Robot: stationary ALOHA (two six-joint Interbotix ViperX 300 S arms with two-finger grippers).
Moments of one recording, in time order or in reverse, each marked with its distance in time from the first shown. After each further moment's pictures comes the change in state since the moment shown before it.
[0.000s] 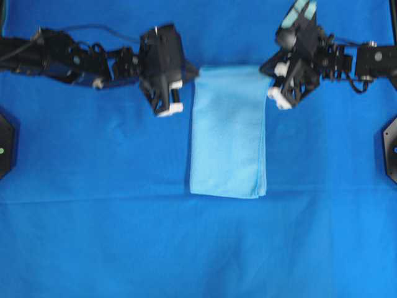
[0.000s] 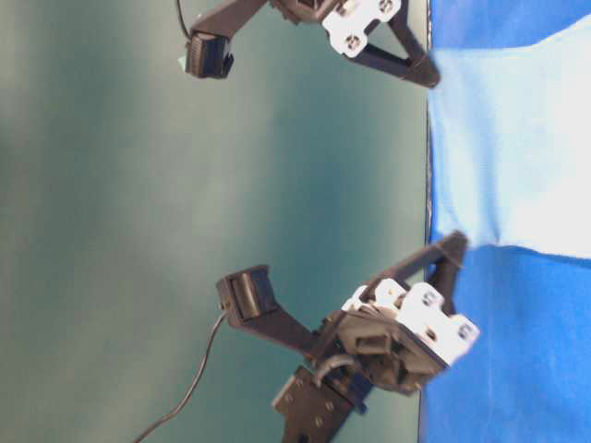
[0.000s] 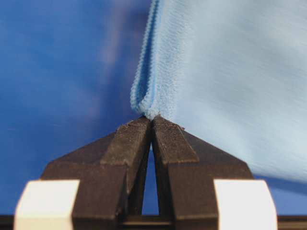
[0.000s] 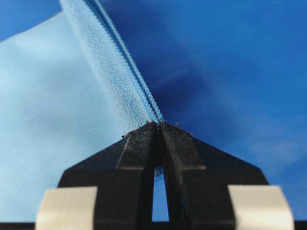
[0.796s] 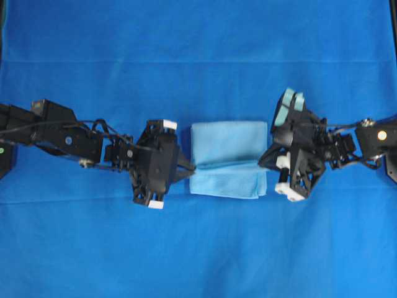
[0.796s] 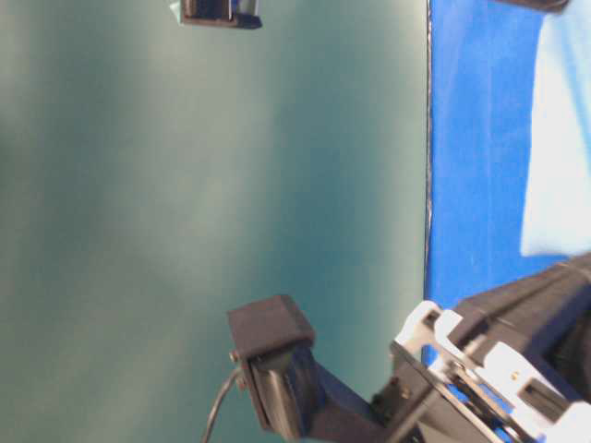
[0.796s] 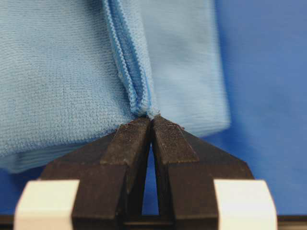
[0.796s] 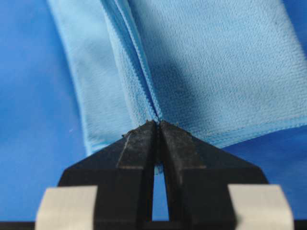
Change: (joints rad) left arm -0.391 -0.009 0.058 0.000 0.034 -0.066; right arm 0.491 -0.008 0.028 0.060 0.132 0.267
